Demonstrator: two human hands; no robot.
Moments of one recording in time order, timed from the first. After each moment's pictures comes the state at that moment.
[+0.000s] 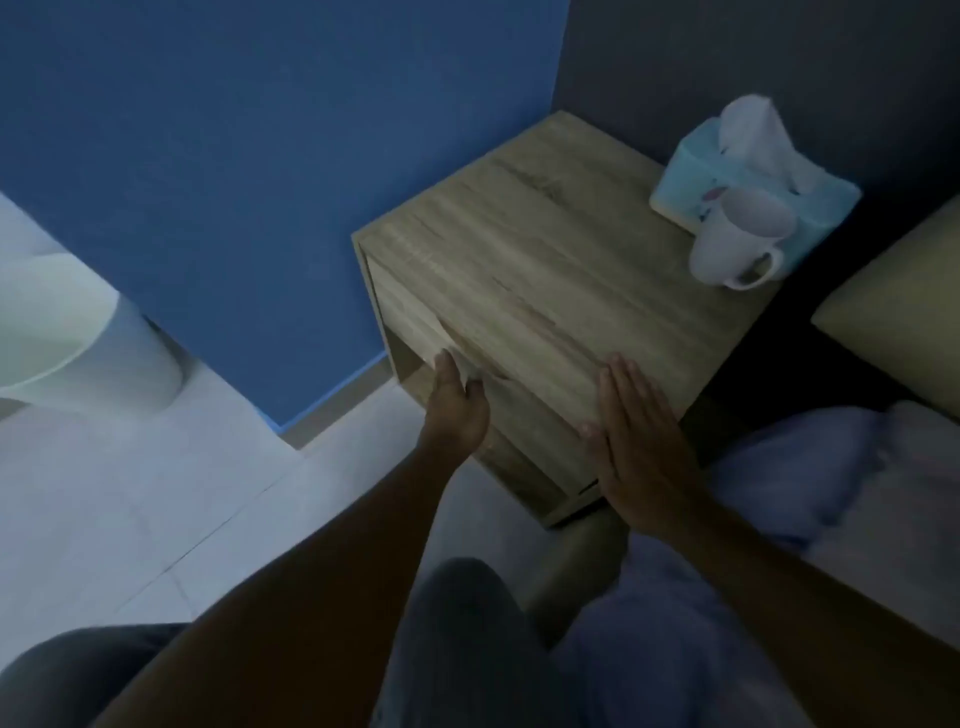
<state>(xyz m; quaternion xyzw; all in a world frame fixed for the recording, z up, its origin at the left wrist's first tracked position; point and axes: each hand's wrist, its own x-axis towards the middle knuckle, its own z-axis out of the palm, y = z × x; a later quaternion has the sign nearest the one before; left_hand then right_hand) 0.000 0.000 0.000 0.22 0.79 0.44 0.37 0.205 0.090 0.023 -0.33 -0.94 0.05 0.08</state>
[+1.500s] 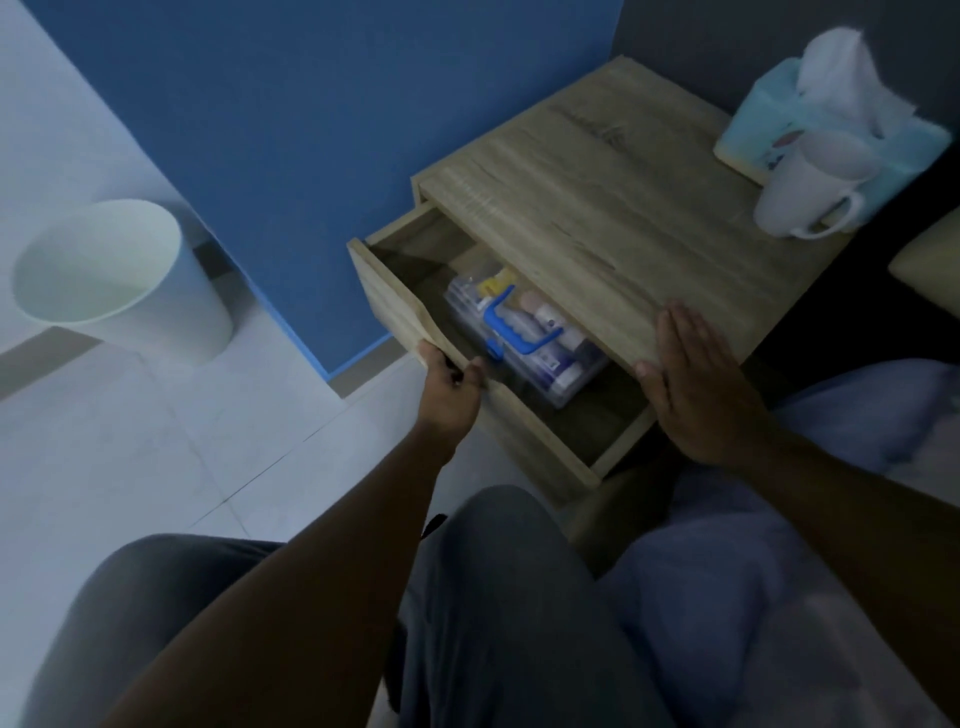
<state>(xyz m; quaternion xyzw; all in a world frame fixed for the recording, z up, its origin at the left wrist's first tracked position) -0.023 -0.089 -0.022 0.14 0.70 0.57 0.41 0.203 0.097 0.020 -0.34 -0.94 0.02 0.02</state>
